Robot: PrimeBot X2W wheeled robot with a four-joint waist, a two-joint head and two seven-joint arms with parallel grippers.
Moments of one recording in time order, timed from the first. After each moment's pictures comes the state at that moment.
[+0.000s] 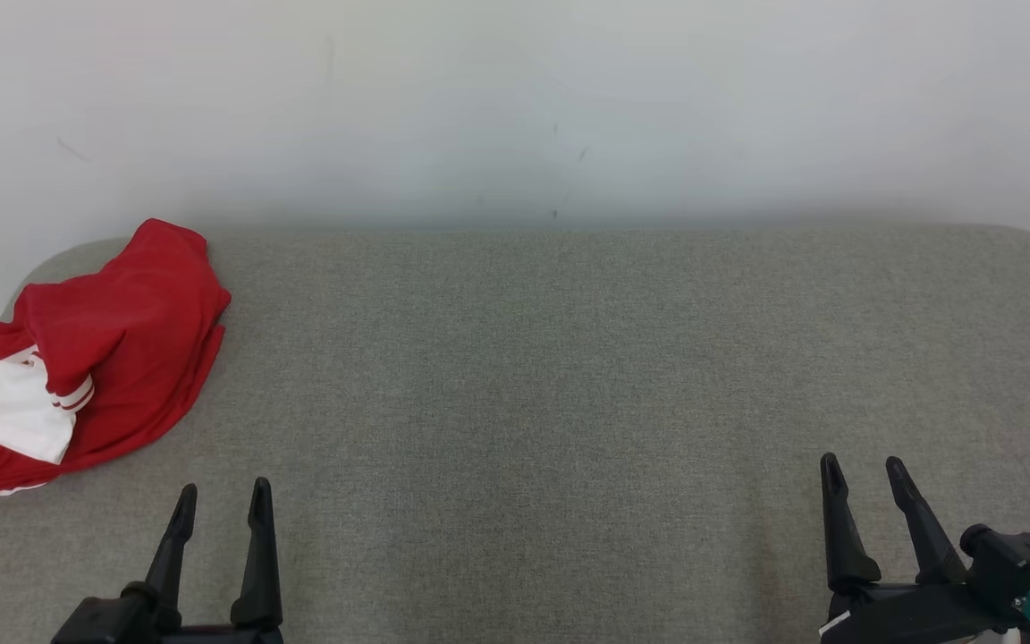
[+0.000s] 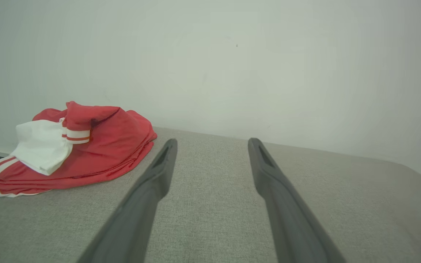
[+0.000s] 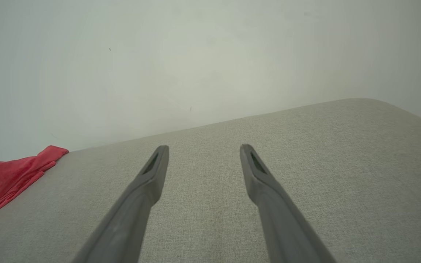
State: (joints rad) left arm 0.00 0.10 -0.03 0.08 -0.32 -0.10 -0.22; right arm 0.00 -0.05 -0.03 0.10 0.29 0.13 -0.10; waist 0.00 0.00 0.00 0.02
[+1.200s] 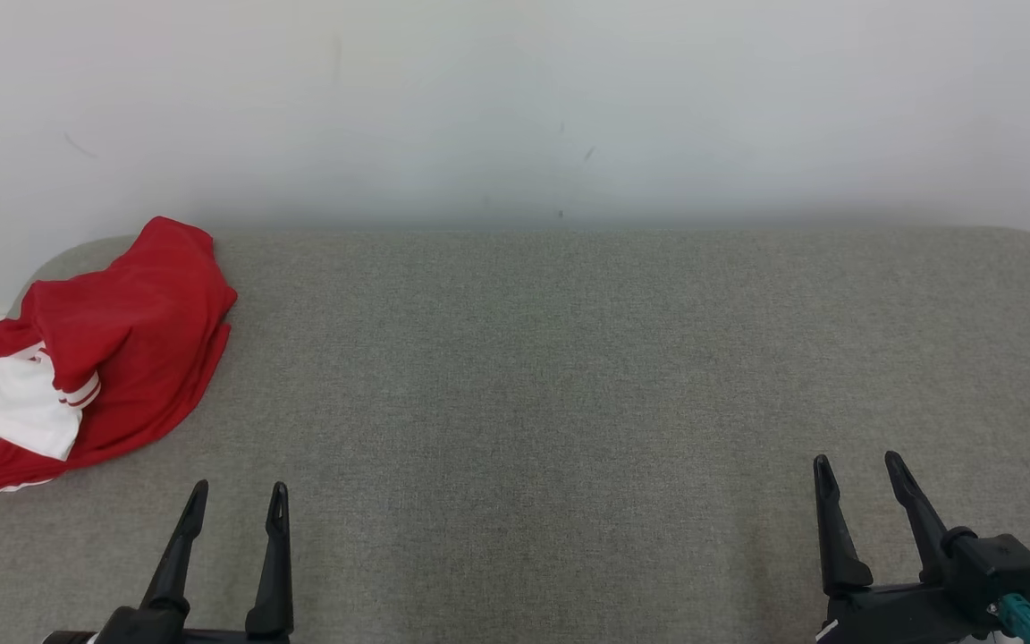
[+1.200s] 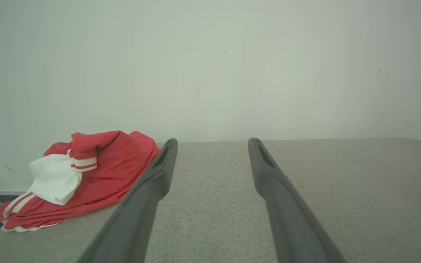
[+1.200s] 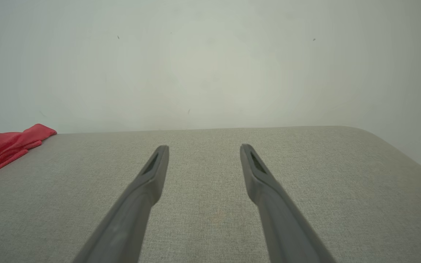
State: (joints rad) left arm 0.02 0.09 -0.02 0.06 -0.12 -0.11 -0.26; right arm 0.00 -0.05 -0.03 0.09 0.11 0.13 -0.13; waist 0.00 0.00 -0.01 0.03
